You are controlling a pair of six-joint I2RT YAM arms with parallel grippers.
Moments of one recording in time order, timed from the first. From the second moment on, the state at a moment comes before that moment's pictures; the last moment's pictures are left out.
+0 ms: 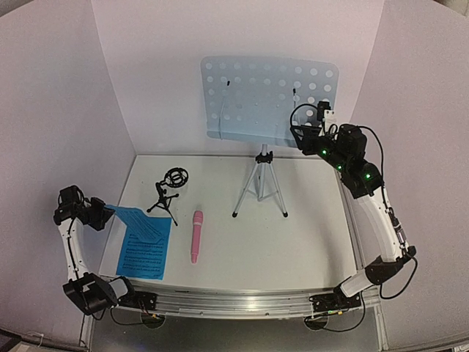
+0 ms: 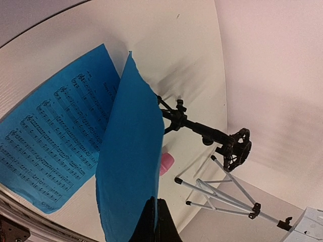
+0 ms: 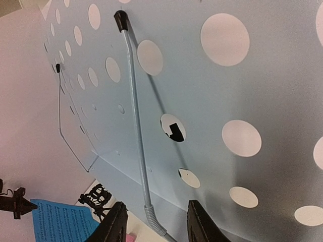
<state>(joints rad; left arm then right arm) 0.50 1.12 1.17 -1.10 0.60 -0.78 0.49 1.52 1.98 -0.55 -0.07 0.32</state>
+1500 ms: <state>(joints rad) 0.19 1.50 1.16 -1.15 0.23 -0.12 0.49 1.51 1.97 -0.56 -0.07 0.33</state>
